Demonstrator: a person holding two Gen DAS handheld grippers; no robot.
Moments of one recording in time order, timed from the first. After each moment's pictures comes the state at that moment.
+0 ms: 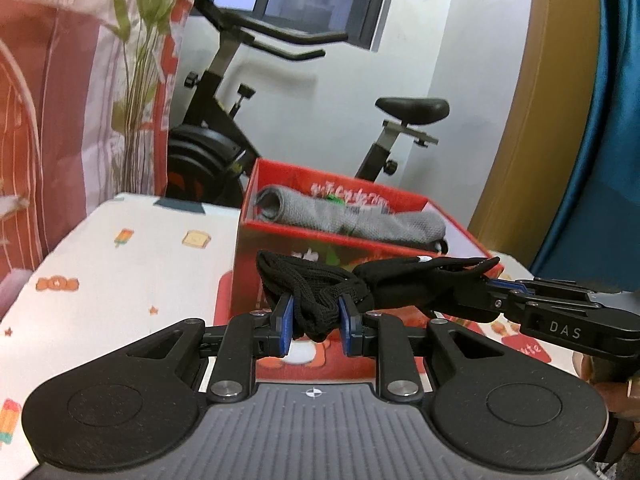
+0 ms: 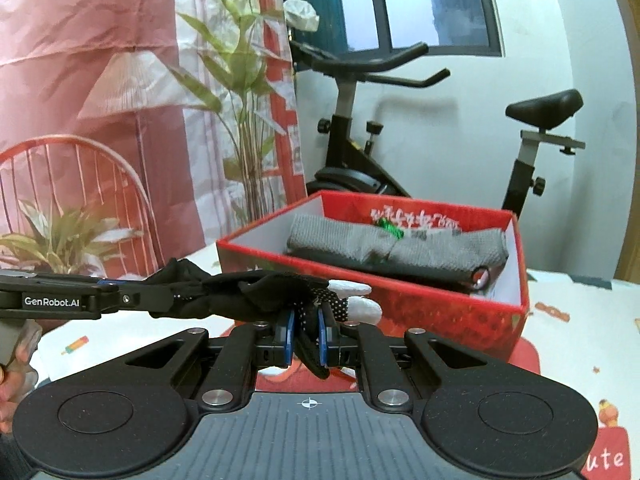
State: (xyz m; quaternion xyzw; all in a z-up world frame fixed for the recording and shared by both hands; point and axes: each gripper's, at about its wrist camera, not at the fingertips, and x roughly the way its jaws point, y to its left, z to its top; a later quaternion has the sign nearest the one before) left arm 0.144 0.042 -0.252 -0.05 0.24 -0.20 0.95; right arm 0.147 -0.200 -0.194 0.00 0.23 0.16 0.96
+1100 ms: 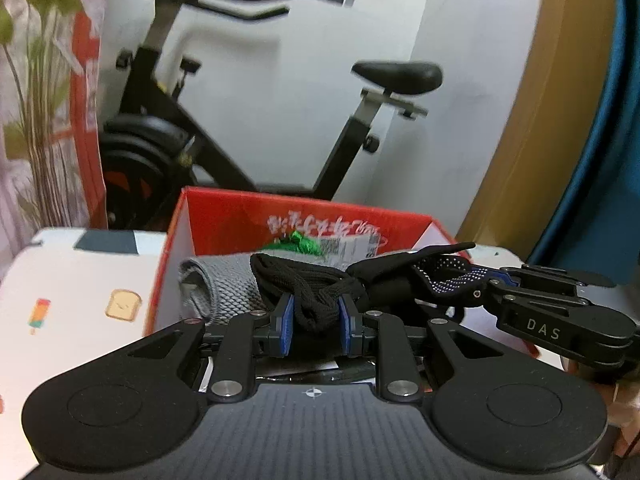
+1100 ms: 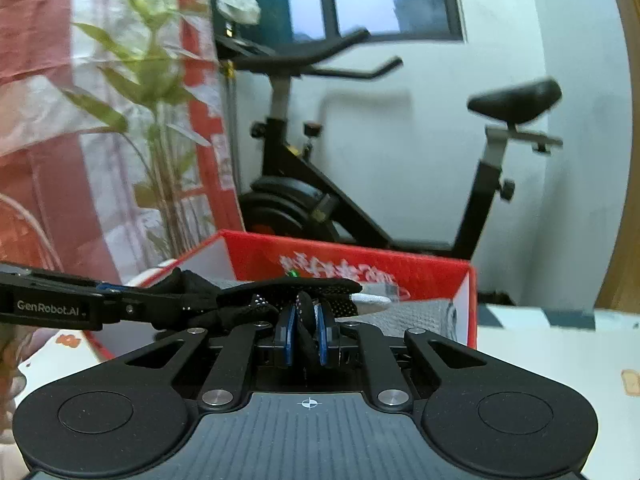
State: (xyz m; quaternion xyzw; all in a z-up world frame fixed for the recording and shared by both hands) left arm 0.307 -0.030 -0.232 -0.02 0.31 -0.26 0.92; right arm 0.297 -0.252 -0.183 0.02 0.26 0.10 0.96
